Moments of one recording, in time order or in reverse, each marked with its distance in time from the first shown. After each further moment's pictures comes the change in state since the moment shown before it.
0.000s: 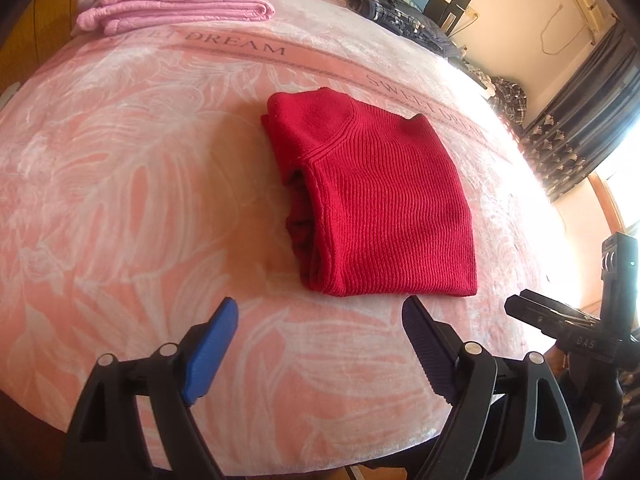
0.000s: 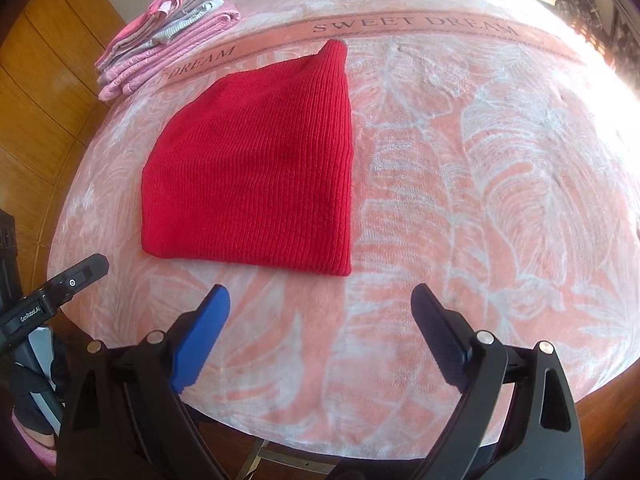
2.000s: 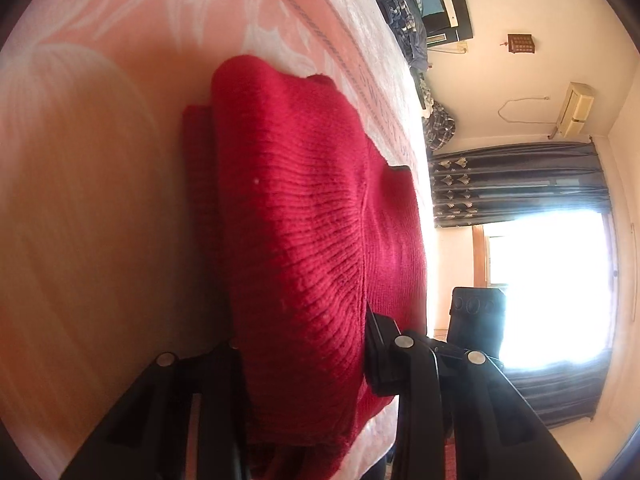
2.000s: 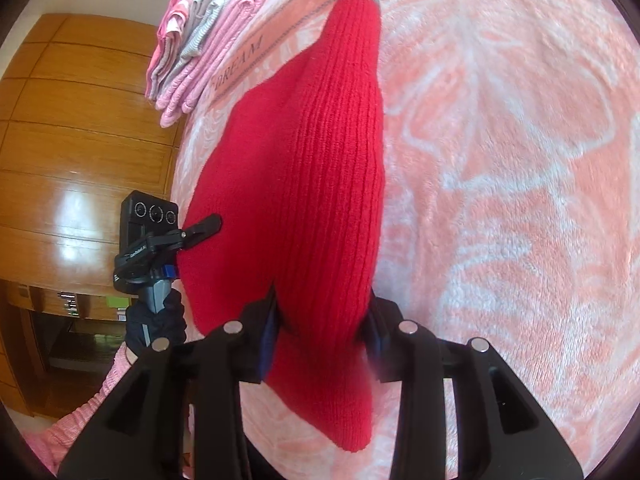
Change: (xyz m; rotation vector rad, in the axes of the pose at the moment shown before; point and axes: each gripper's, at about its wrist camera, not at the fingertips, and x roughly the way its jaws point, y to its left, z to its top) left arm 0.174 0.080 0.114 -0.329 0.228 -0.615; right arm 0.122 -0.056 0.124 0.128 0.219 0.574
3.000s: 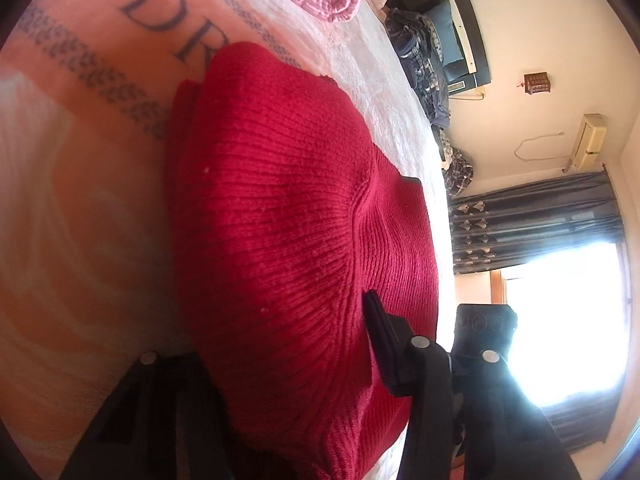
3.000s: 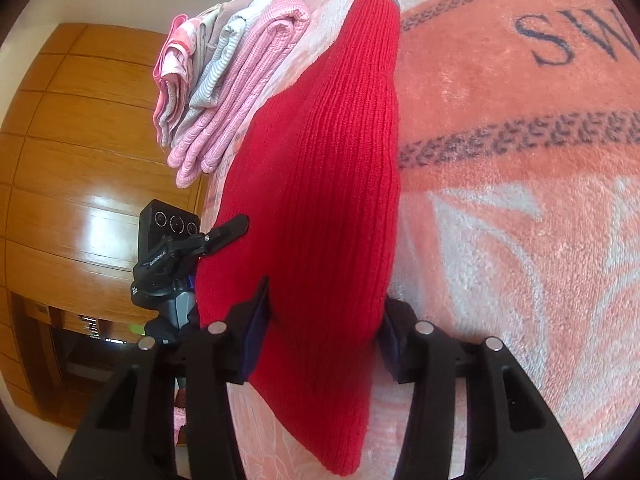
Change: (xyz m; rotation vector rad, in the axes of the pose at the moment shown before) left arm -0.059 0.040 0.199 -0.014 -0.133 0.063; right arm 0.135 0.043 0.178 -0.049 -0.032 0.144
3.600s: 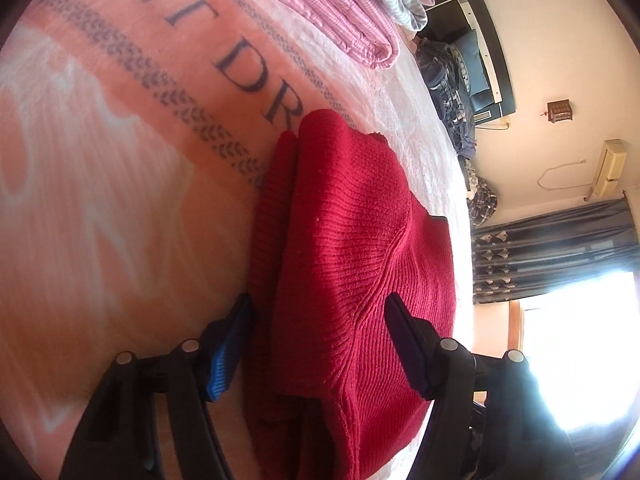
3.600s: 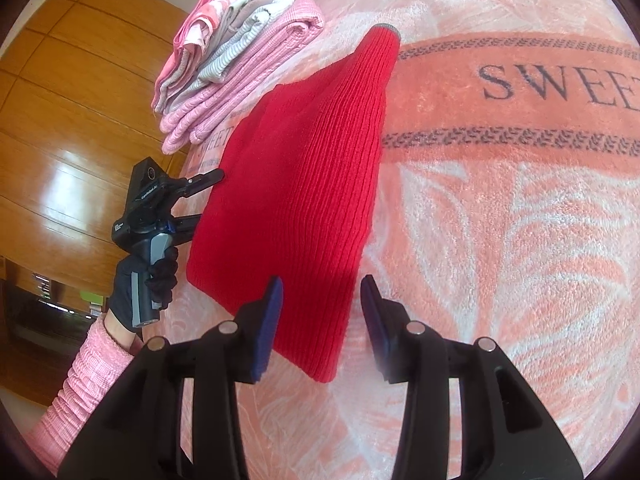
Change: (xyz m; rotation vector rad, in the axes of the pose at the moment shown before) left arm -0.044 0.016 0.002 -0.052 -0.077 0.088; right arm -0.043 0.027 -0.037 -0.152 -0.015 -0.175
